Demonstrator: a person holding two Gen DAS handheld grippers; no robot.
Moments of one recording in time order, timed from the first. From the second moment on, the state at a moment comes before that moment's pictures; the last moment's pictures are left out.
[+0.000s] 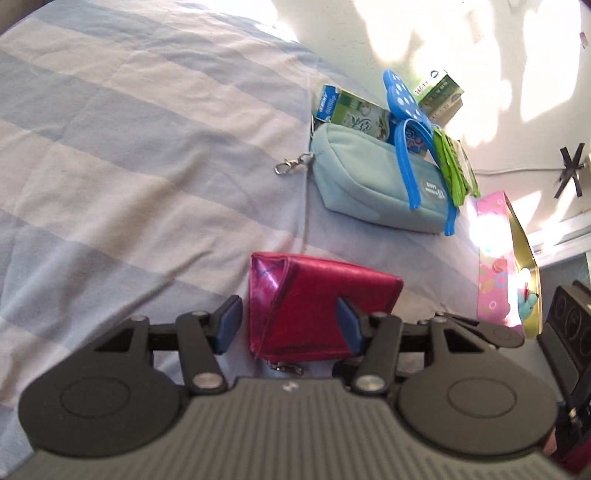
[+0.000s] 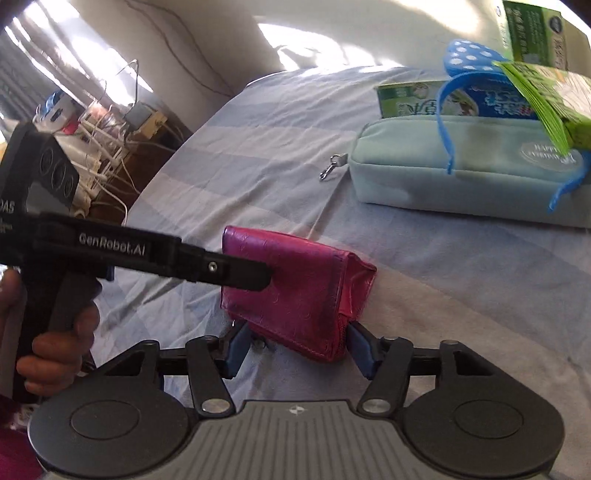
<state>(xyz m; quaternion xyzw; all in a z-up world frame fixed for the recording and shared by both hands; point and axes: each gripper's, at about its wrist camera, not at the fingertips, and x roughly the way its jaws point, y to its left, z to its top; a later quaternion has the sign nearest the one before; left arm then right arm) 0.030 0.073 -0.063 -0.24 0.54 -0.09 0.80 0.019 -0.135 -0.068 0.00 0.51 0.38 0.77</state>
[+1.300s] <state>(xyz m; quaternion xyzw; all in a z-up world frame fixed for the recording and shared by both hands) -0.002 -0.222 -0.068 0.04 0.55 -0.35 0.76 -0.061 -0.392 -0.064 0.07 0.50 0.21 0.84</state>
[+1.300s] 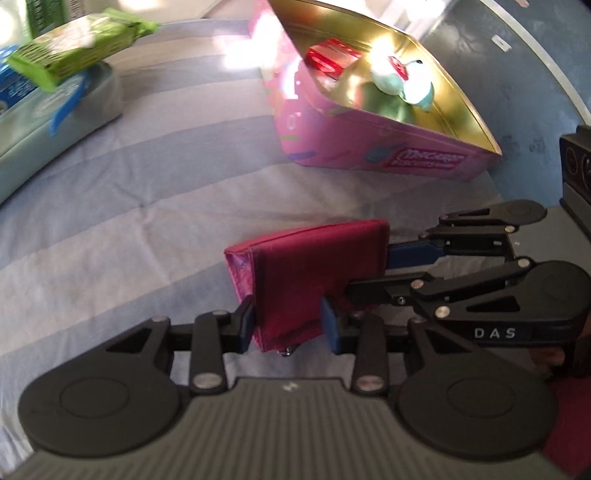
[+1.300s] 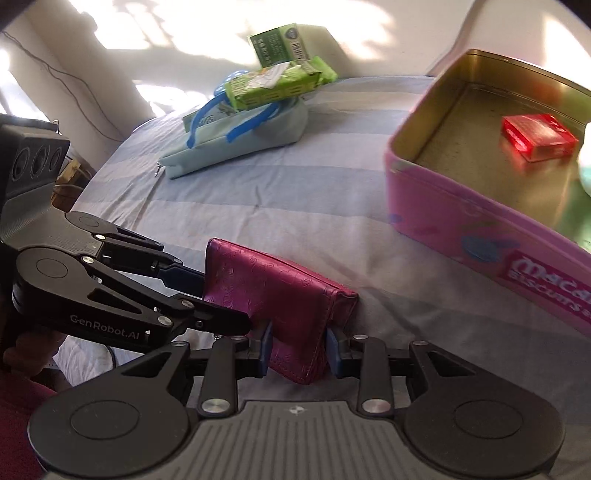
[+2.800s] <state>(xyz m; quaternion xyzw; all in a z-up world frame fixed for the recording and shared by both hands) 0.027 -0.344 0.000 0.09 0.43 -0.28 0.86 -0.045 -0.520 -0.021 0.08 0.32 0.06 0.94</state>
